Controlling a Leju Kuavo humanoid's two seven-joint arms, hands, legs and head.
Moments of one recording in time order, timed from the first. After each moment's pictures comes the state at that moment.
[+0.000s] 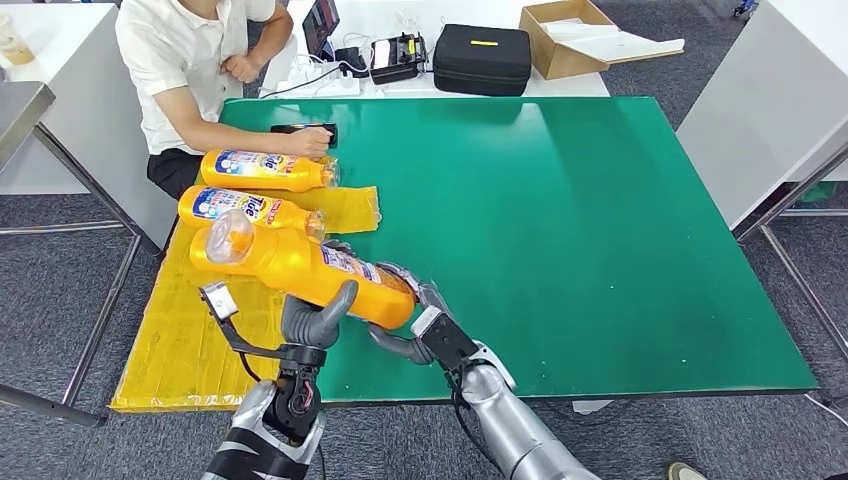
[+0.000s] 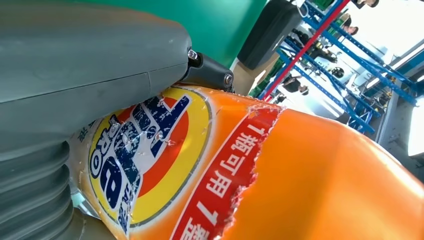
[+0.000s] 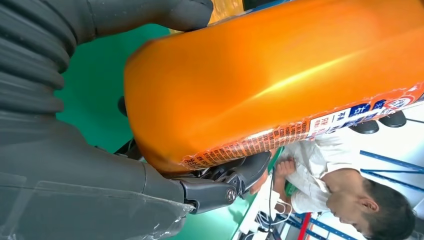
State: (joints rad) left arm -0.25 -0.32 -0.29 -1.09 0.65 -0.26 -0.36; right arm -0.32 0.18 0.41 -0.84 0.41 0.18 -0.71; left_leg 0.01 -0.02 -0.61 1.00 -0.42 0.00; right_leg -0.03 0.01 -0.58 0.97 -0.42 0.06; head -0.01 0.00
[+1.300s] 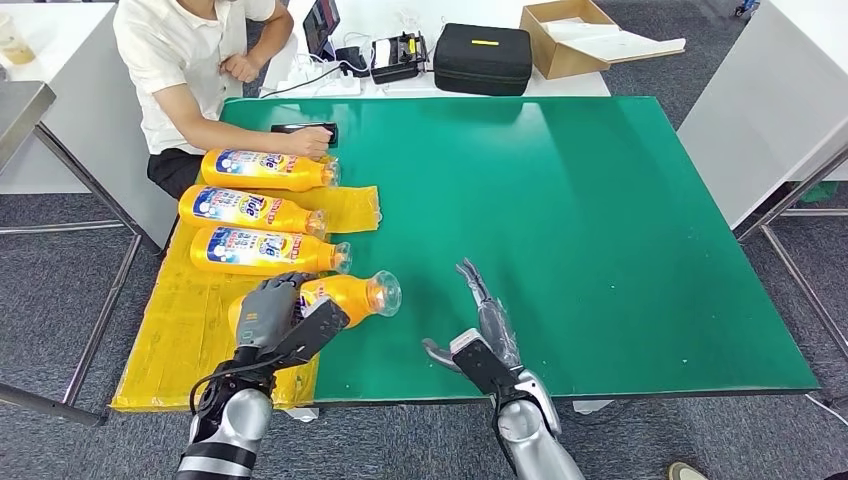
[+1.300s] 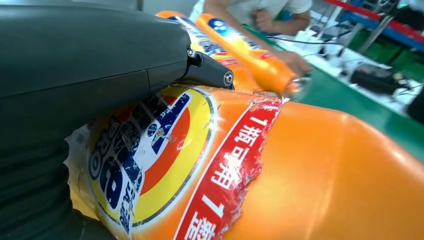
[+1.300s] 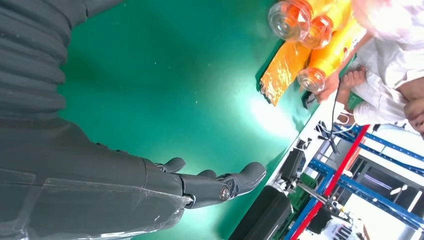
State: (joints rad) left arm -0.18 -0.27 -0.12 -1.28 -1.04 0.09 -0.10; right arm -0.09 0.18 0.18 -1.13 0.63 -0.04 -0.63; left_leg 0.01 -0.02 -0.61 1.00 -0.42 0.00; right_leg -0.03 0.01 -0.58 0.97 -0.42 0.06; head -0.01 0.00
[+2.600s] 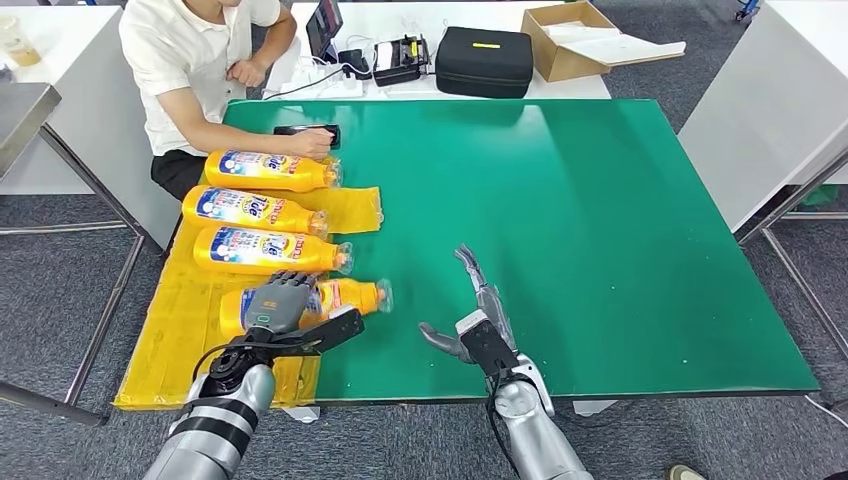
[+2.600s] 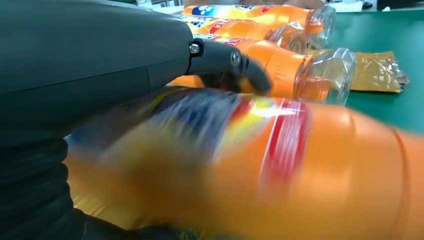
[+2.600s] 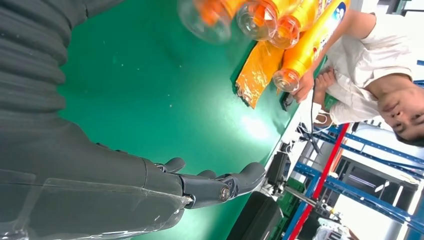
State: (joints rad) left arm -0.44 -0.20 -0.11 -0.80 -1.39 0.10 -0.06; right arm -0.19 0.19 0.15 -1.01 0.55 0.00 -0.69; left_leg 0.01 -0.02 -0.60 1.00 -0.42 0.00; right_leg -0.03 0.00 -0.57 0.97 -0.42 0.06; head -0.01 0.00
